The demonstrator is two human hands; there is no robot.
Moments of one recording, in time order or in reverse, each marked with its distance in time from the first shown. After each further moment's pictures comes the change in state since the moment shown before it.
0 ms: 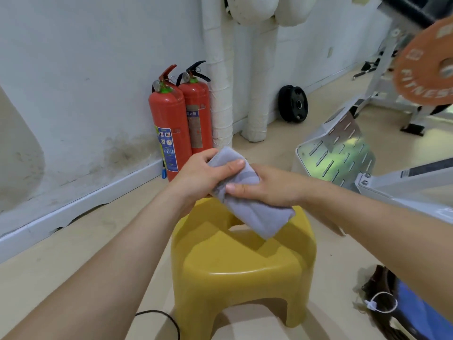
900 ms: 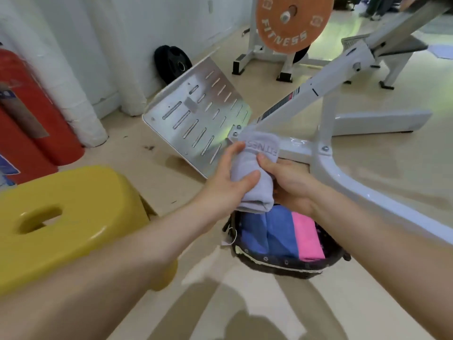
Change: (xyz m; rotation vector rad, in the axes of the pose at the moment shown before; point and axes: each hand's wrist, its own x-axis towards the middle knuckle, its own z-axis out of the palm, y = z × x) left_hand -0.036 0.012 0.372 -0.105 -0.443 -0.011; right_hand -0.261 0.242 -0.061 1.156 0.695 0.477
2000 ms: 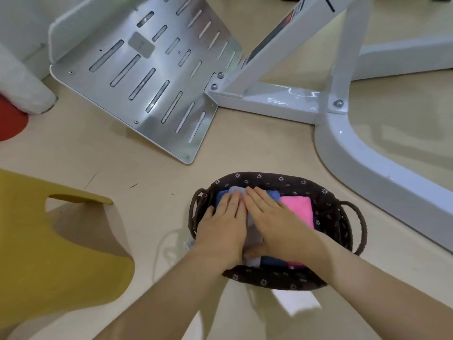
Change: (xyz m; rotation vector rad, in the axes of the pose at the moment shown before) left_hand 0.074 -0.156 0.095 1.391 -0.419 -0.189; right_hand 0.088 0.154 -0.127 -1.618 -0.349 -0.331
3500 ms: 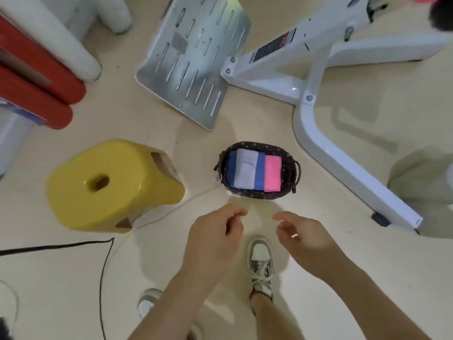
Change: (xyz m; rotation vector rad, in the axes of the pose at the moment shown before) left_hand -0.314 0.042 -0.254 -0.993 0.160 -0.316; right_hand -0.244 -0.170 -0.268 0.704 -0.123 0.520
